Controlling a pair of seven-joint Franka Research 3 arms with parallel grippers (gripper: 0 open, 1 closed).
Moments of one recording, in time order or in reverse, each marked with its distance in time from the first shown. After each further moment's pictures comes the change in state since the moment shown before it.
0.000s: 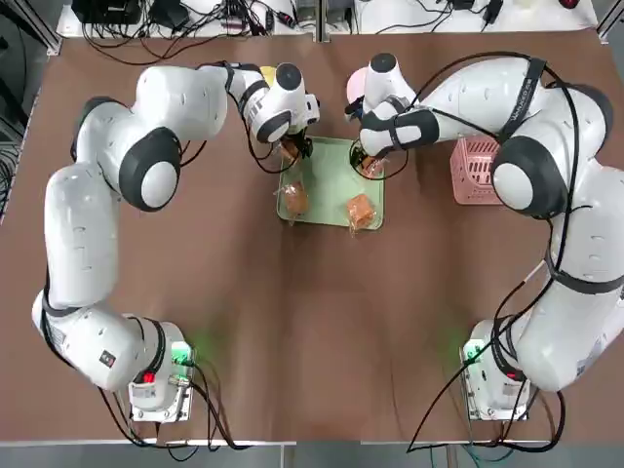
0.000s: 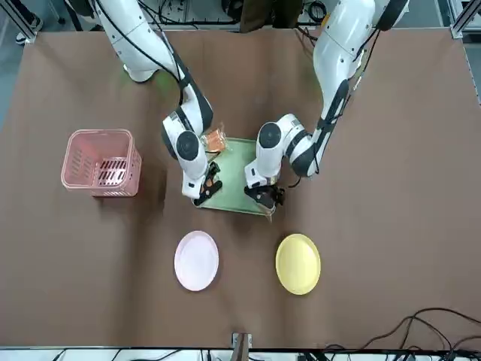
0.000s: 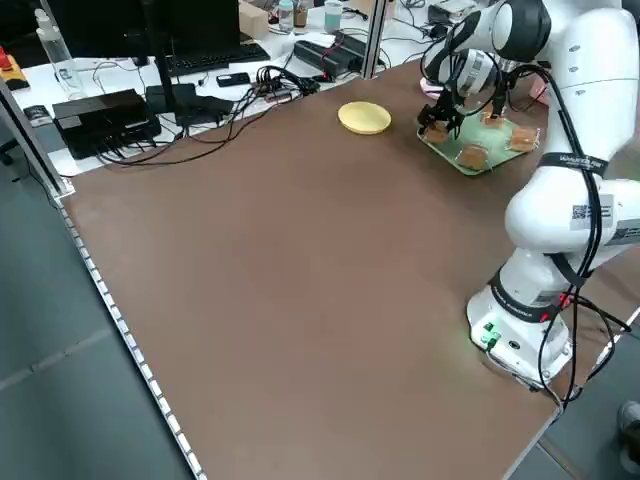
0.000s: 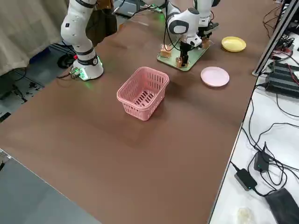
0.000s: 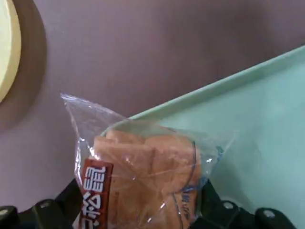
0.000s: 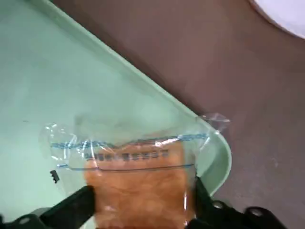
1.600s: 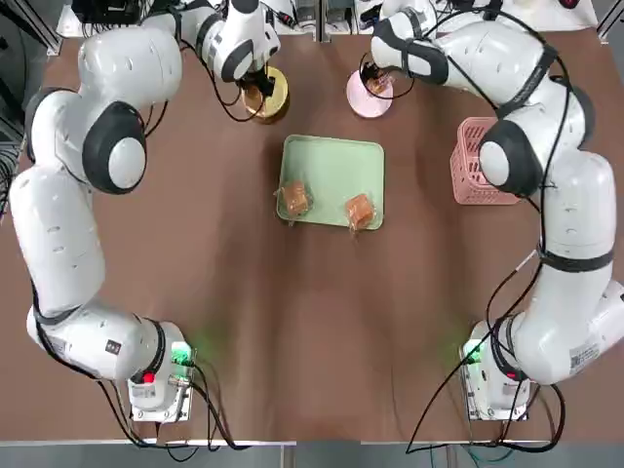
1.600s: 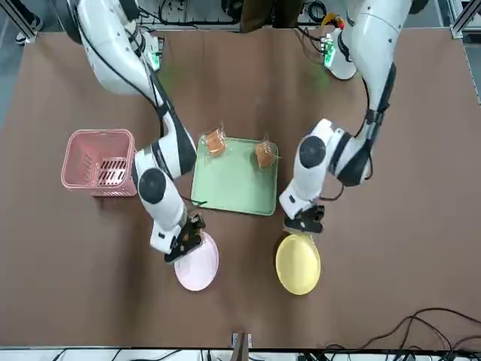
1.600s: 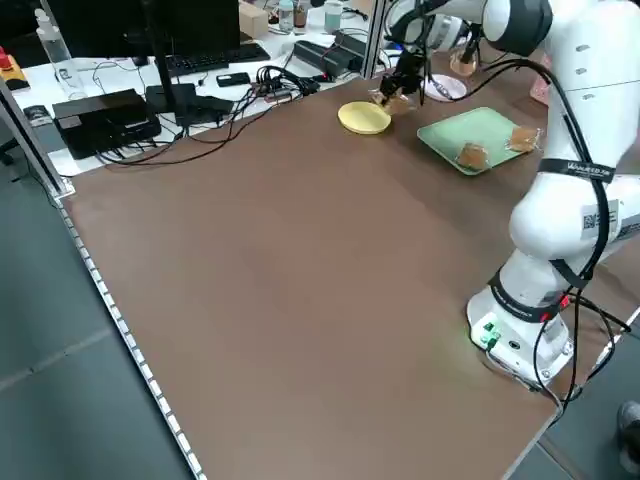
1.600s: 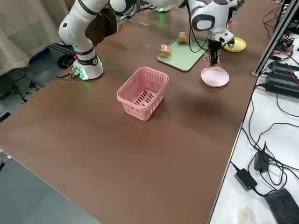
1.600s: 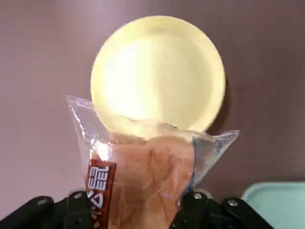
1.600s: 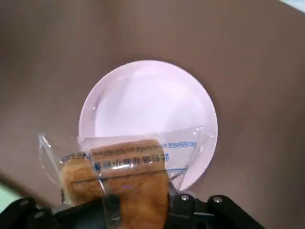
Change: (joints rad) left arm 0.215 -0.088 0.000 0.135 -0.024 -0.191 -0.047; right arm -0.140 0.247 -0.041 0.643 -0.009 -0.195 -0.111
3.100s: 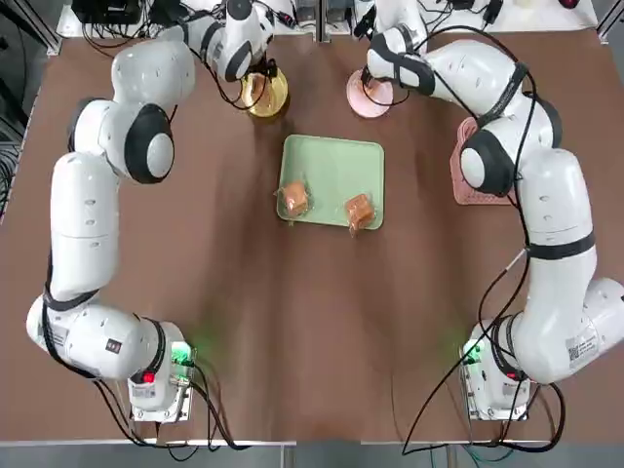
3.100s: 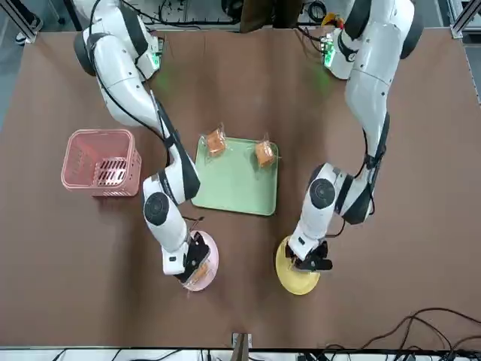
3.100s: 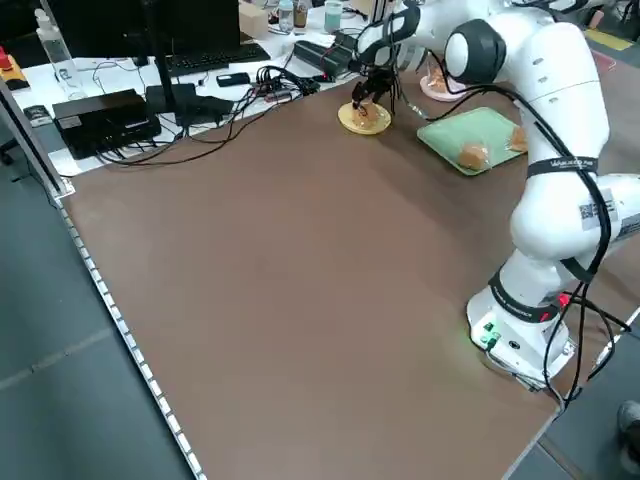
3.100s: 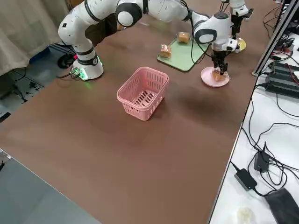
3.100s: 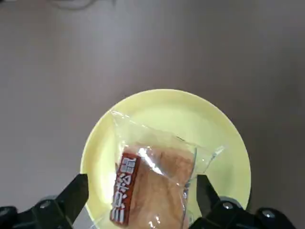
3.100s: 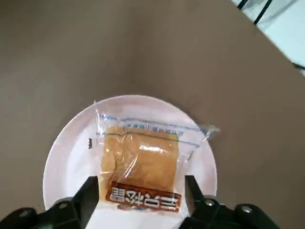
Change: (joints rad) left arm 0.003 0.228 0.057 0.250 -0.002 0.108 -0.088; right arm -0.016 0.148 0.007 0.120 0.011 0.115 -0.347
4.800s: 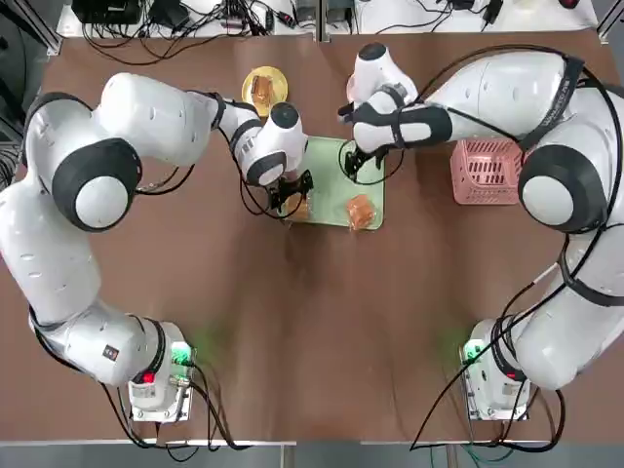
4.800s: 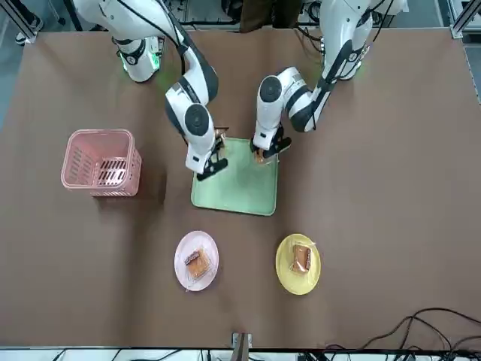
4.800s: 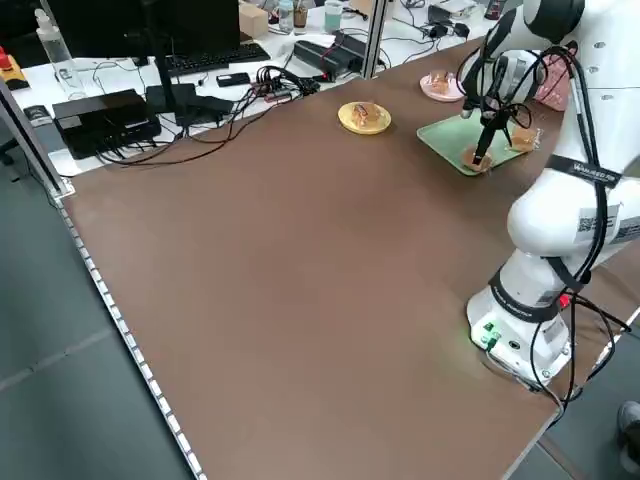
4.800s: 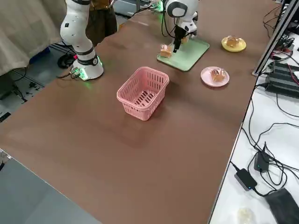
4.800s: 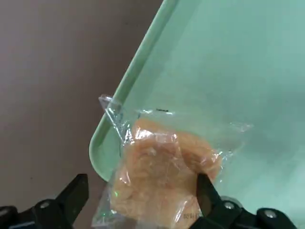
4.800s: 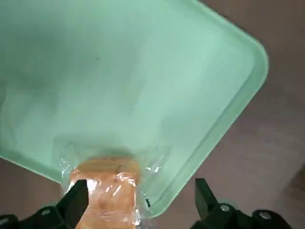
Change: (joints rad) left arm -0.109 -0.398 -0.304 -0.795 -0.096 0.082 -0.849; right arm 0.129 -0.545 0.184 -0.819 0.007 -0.147 0.700
